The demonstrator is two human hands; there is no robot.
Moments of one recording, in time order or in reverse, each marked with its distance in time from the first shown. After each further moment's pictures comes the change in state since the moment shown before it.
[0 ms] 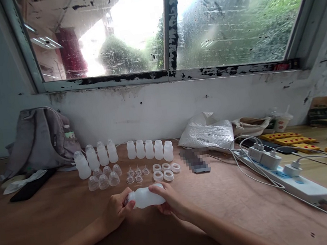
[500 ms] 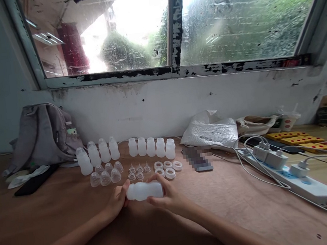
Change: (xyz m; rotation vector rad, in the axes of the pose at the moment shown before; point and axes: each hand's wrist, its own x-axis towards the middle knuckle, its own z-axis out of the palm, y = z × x) left_hand 0.011 -0.008 0.010 -0.503 0.093 -0.321; right_hand -0.006 -0.012 0.002 -0.402 -0.038 -0.467
